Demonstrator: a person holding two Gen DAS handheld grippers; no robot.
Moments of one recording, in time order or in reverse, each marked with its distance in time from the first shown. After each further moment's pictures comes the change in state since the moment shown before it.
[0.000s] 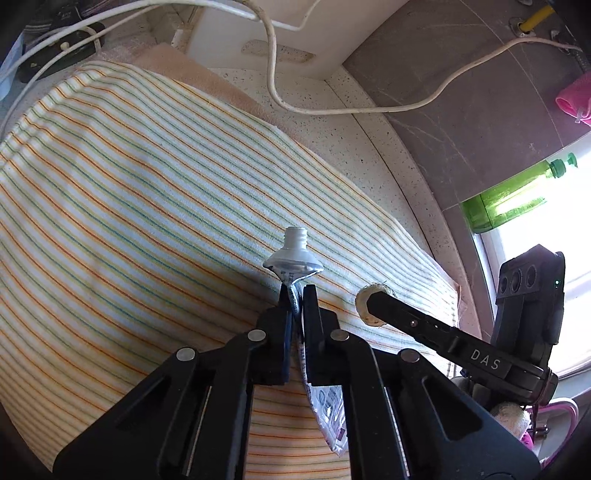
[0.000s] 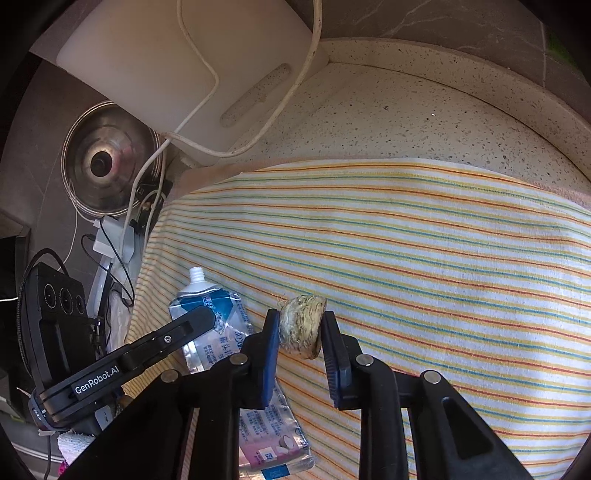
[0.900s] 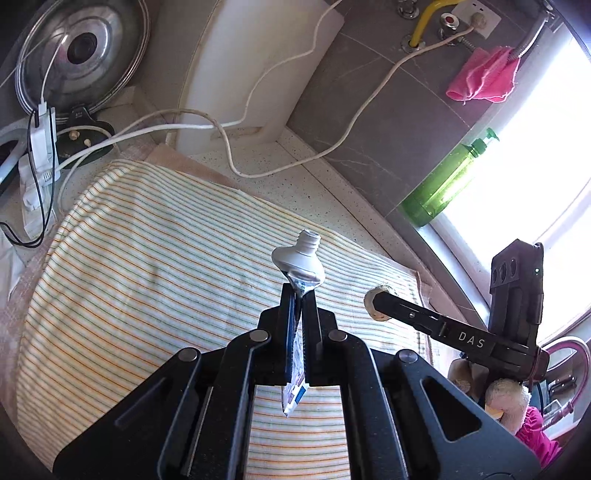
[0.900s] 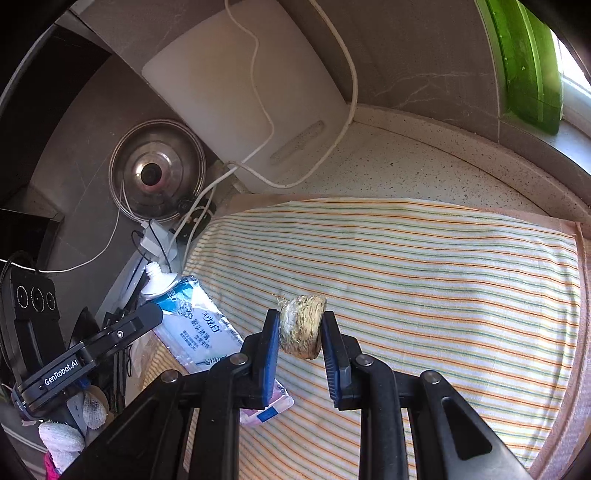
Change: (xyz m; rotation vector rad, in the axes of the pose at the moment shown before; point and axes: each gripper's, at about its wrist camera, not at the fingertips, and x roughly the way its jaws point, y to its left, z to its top) left arm -0.134 -0.049 -0.055 0.204 -0.199 -0.003; right arm -0.097 0.039 -0.059 -0.090 -0.183 0.007
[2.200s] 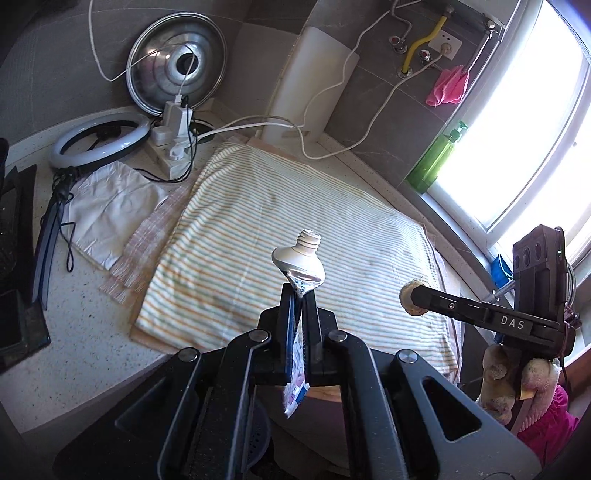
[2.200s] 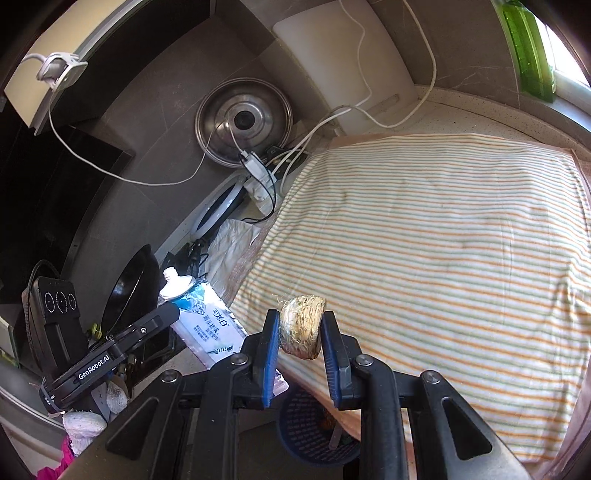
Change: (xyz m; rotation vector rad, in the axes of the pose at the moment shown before) left arm -0.213 0.087 -0.141 0.026 -0.057 0.072; right arm -0.066 0.150 -0.174 -0.056 0.008 0.090
